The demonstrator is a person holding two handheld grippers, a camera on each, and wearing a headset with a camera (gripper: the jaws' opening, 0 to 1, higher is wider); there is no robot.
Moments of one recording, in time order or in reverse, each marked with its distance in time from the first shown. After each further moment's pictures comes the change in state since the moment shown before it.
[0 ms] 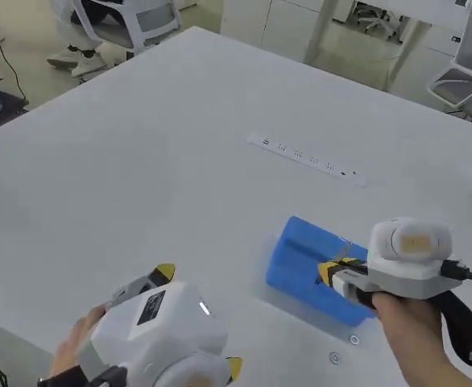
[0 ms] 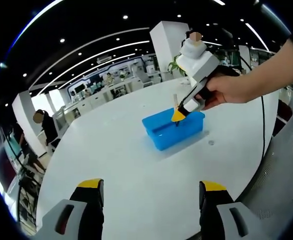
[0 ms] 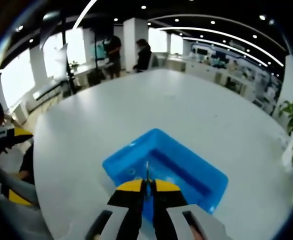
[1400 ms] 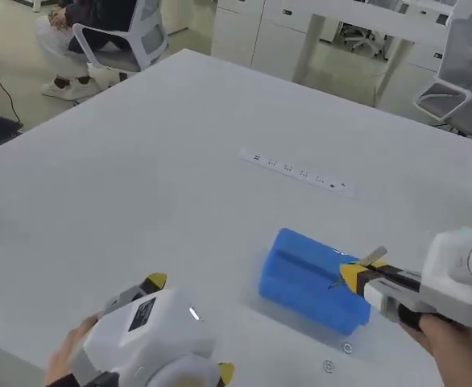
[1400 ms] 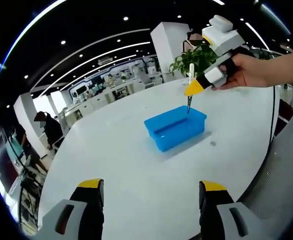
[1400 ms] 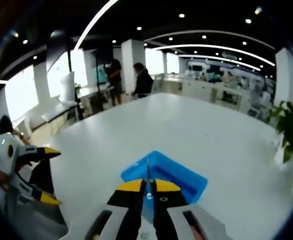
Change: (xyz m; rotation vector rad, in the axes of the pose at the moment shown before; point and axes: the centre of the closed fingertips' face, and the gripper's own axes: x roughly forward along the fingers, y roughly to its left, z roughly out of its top) left arm -0.002 0.002 0.003 0.008 -0.012 0.018; right arm -0.093 0.006 0.021 0.047 -0.208 0.006
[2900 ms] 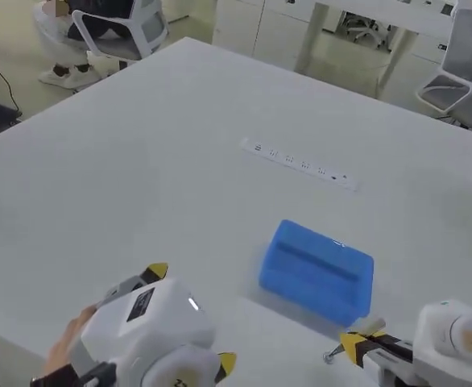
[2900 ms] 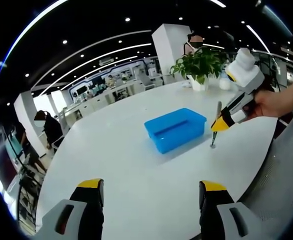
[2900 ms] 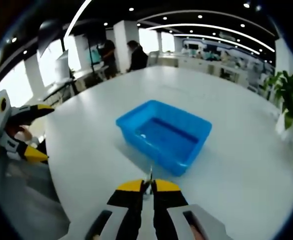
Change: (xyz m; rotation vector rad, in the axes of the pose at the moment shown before) left arm 0.000 0.001 0.002 -0.020 -0.015 -0.005; right arm 0.002 0.000 -0.102 0.044 0.188 -0.022
